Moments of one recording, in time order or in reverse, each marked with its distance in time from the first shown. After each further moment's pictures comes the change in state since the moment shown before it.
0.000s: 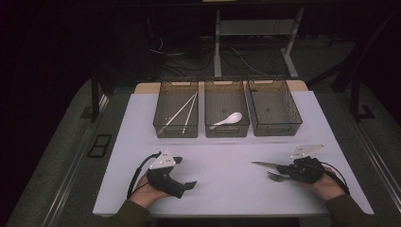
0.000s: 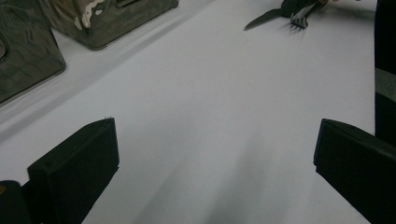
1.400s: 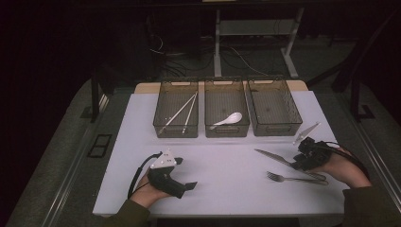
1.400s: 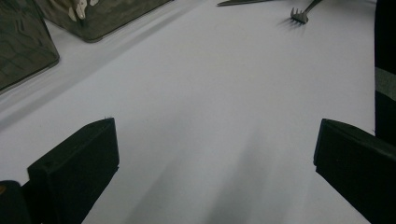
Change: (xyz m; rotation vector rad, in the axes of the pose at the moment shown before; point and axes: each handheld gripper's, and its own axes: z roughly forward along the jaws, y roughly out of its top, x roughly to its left) left arm 0.001 -0.001 0.003 0.019 -0.011 -0.013; right arm -0.039 0.035 -0.019 0.370 -0.033 -0.052
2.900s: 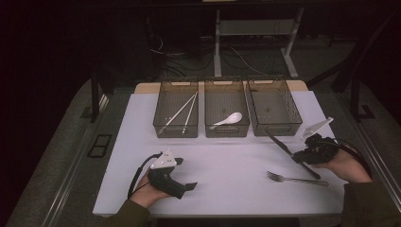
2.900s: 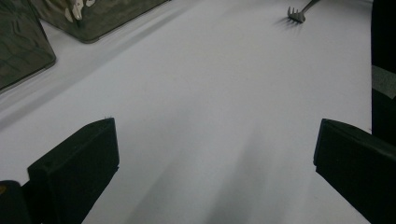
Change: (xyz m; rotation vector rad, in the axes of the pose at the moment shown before) left arm 0.000 0.000 0.000 0.003 -0.009 0.010; right arm -0.010 -0.006 -0.018 -0.147 0.056 0.011
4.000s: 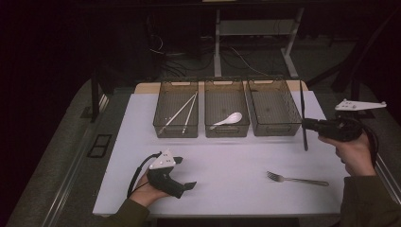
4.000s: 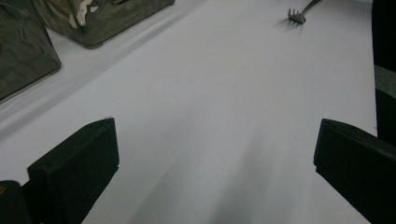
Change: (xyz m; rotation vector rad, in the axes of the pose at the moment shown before) left arm 0.004 -0.002 0.000 -0.018 0.001 0.029; right arm -0.026 0.006 -0.063 -0.568 -0.064 0.262
